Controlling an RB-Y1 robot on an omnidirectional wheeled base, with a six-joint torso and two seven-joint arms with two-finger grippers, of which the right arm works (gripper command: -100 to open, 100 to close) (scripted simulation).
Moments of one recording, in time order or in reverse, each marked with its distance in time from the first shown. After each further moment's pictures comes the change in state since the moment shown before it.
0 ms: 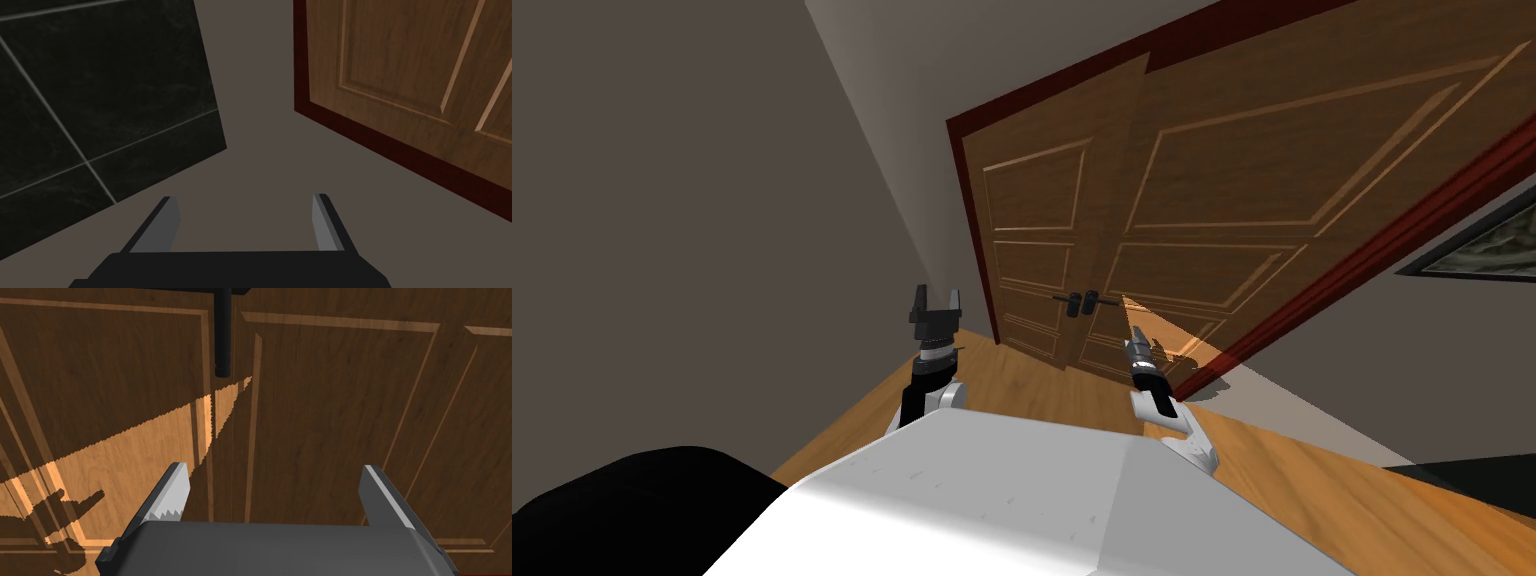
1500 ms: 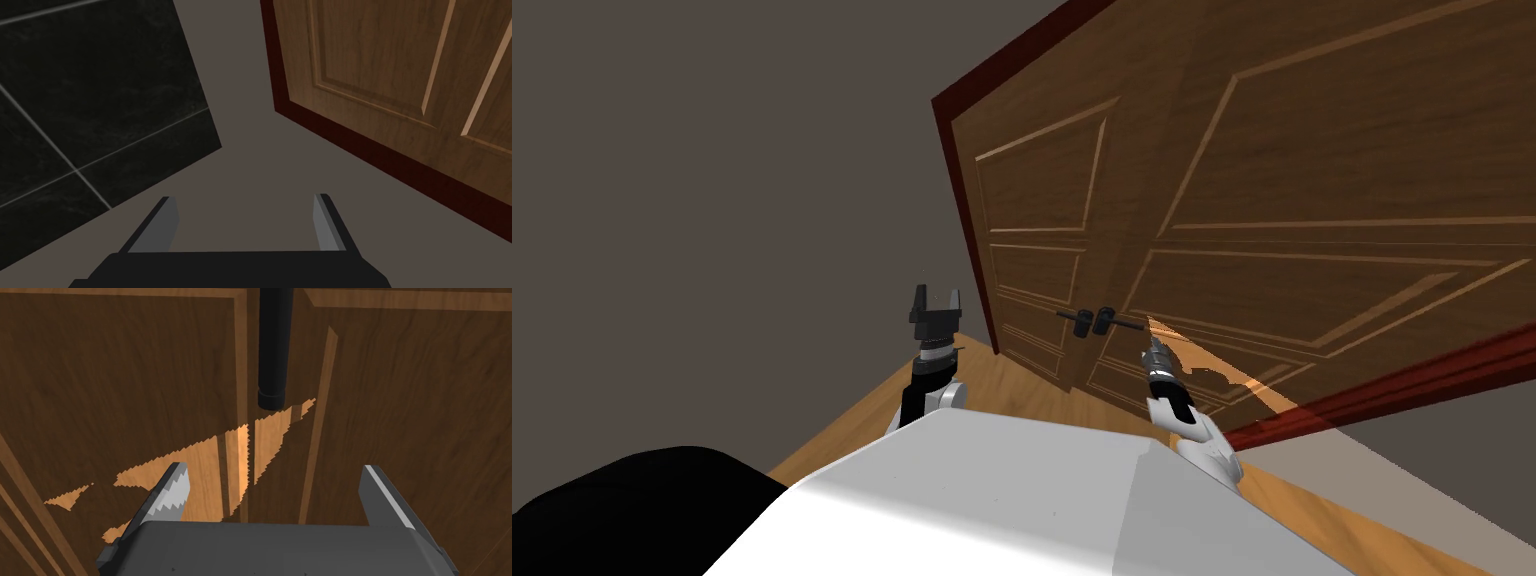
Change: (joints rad) arm -0.067 -0.082 -0.116 0.222 0.001 -0.007 -0.070
